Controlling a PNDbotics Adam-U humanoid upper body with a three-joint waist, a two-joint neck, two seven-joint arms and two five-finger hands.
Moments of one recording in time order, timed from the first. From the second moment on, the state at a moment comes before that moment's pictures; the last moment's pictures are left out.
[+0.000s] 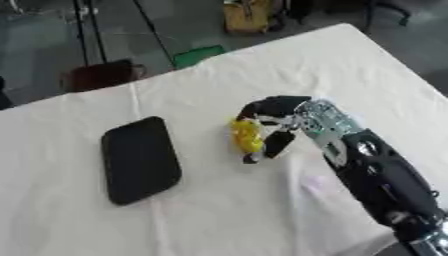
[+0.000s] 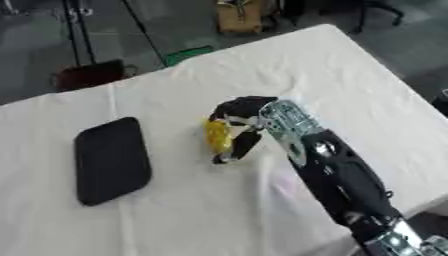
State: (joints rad) left arm -0.32 0.22 0.05 -1.76 0.18 -0.08 -0.07; right arm -0.59 -0.45 0.19 -1.34 1.11 -0.29 0.63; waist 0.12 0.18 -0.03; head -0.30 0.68
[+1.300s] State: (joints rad) left arm -0.32 0.22 0.04 -1.75 0.18 -0.09 -0.08; right arm -0.76 -0.32 0.23 -1.35 1.20 -0.32 0.49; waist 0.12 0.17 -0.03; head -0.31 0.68
